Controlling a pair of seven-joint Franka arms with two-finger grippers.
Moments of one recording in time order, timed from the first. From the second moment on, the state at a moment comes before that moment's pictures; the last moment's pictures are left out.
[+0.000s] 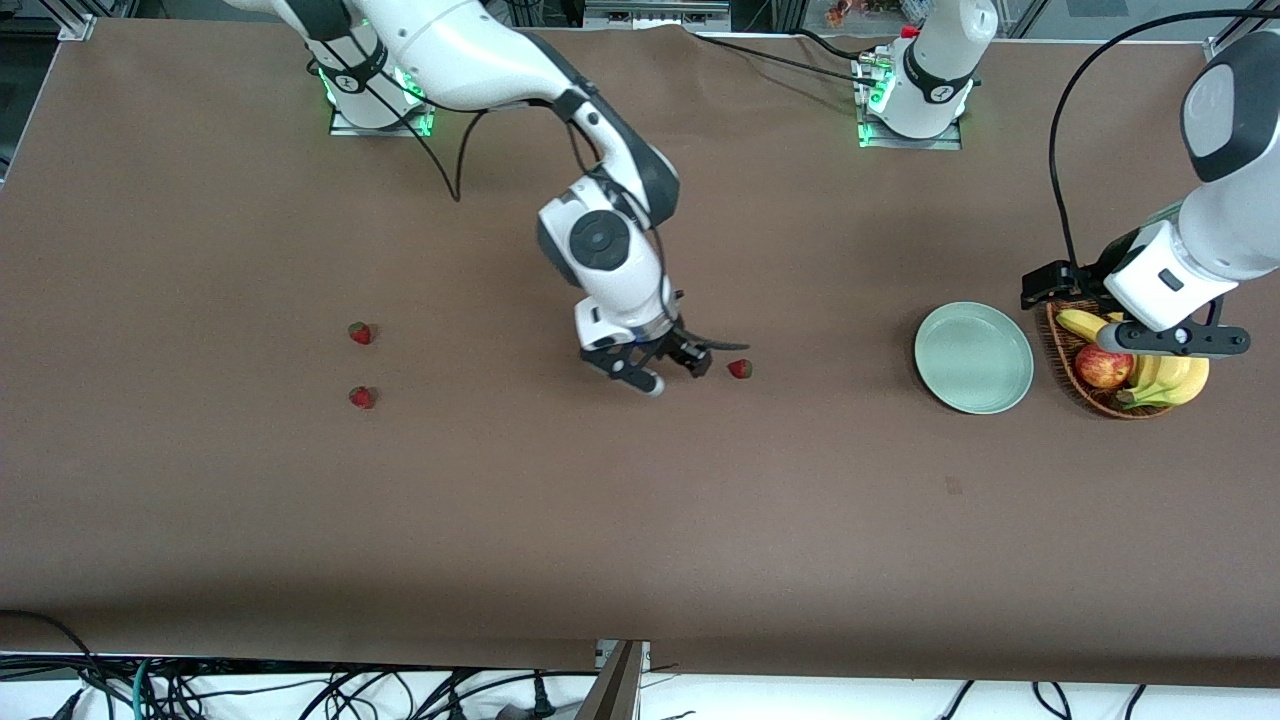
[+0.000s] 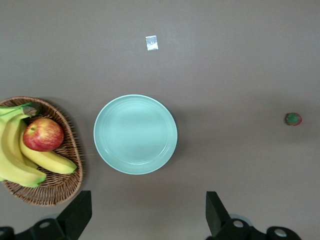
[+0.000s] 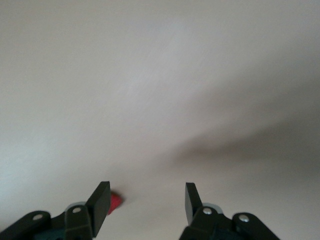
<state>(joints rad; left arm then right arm) -0.05 0.11 0.03 -1.74 -0.02 1.73 0.02 0.72 0.81 -0.03 -1.28 0.22 2.26 1.05</state>
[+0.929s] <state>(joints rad) -0.08 0.25 -0.41 -1.88 -0.01 2.14 -0.67 0.54 0.51 -0.40 -1.88 0.23 2.28 -0.10</state>
